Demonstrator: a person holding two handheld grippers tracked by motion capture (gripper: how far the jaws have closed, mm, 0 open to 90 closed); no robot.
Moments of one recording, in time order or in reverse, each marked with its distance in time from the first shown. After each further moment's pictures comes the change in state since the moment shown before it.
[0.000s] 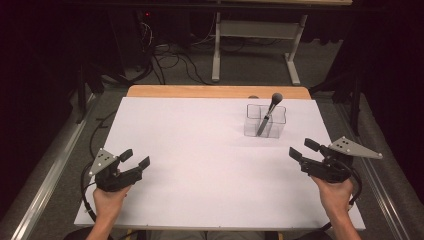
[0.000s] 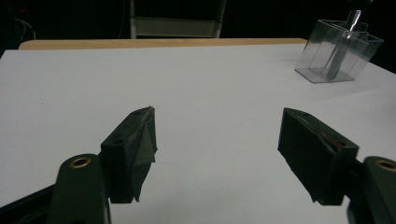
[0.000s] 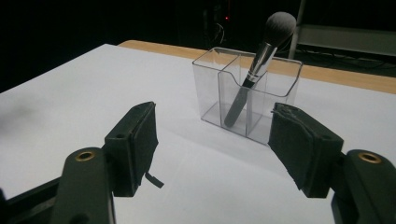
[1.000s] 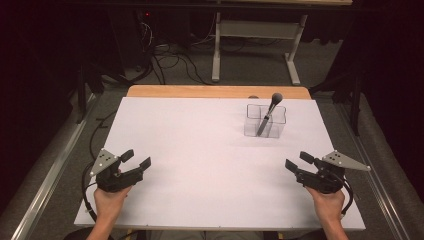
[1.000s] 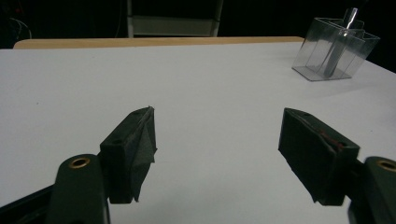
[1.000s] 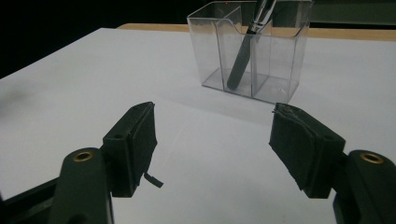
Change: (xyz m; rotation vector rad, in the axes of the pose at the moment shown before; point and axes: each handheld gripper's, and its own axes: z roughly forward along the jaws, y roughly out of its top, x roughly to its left) left arm 0.000 -0.001 0.000 0.003 -0.008 0.002; right arm -0.006 -0.047 0.012 0.036 0.012 0.065
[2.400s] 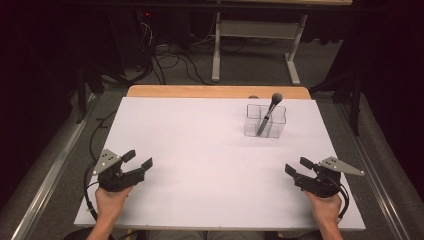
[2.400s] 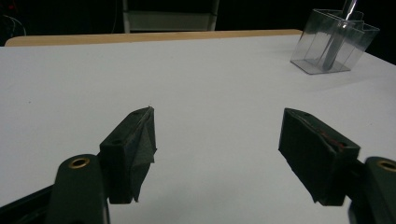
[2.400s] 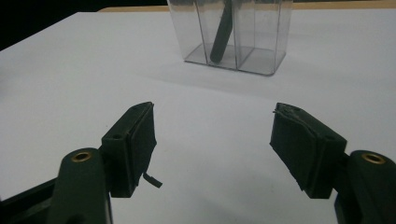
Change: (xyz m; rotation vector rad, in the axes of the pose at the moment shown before) left arm -0.002 0.000 0.005 0.021 -0.011 0.014; right arm -0.007 -0.023 0.008 0.038 -0.053 0.032
